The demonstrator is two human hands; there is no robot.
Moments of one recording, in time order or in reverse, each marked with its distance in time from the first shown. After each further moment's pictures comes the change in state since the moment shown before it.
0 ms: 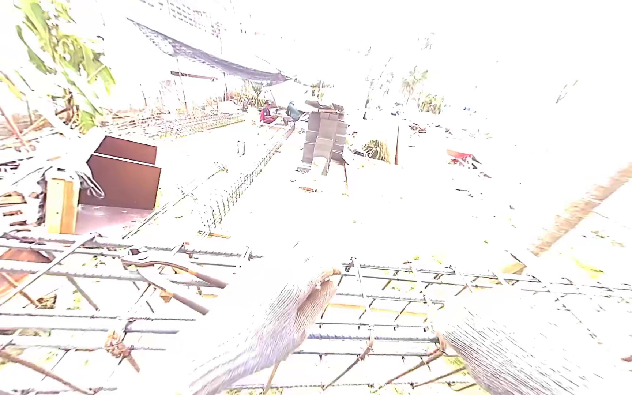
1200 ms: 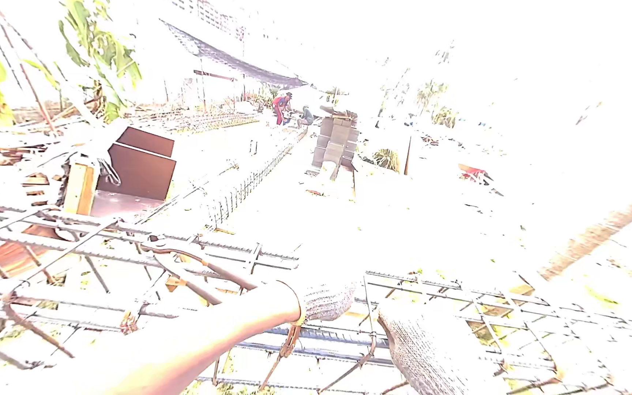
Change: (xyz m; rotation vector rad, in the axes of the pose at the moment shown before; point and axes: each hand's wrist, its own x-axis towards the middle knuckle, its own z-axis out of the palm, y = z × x) left_hand 0.068 0.074 -0.042 -0.030 -0.785 -0.341; right_hand 0.051 -0.051 0.040 0.185 -0.119 0.095
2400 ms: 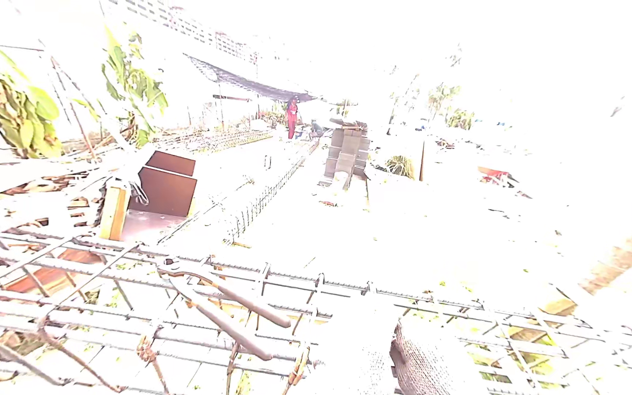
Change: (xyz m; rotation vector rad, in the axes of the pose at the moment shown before) left_hand 0.050 -0.008 0.119 -0.138 0.704 0.183; right_hand 0.005 -0.003 0.011 0.250 0.129 0.078
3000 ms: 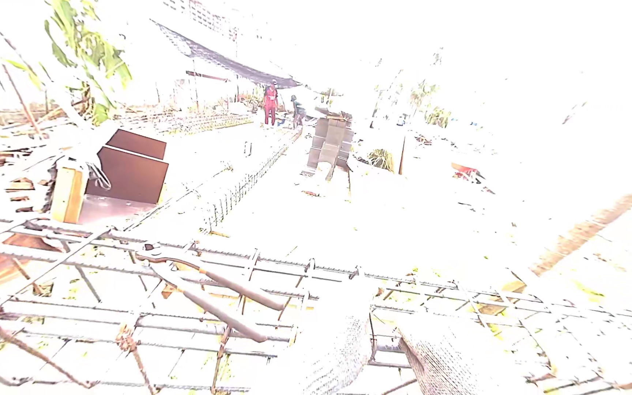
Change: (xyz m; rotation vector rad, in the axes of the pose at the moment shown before) left_hand 0.001 -0.010 -0.019 -0.179 -0.164 -0.063; right_hand -0.027 0.003 -0.046 -0.255 -0.227 -0.094
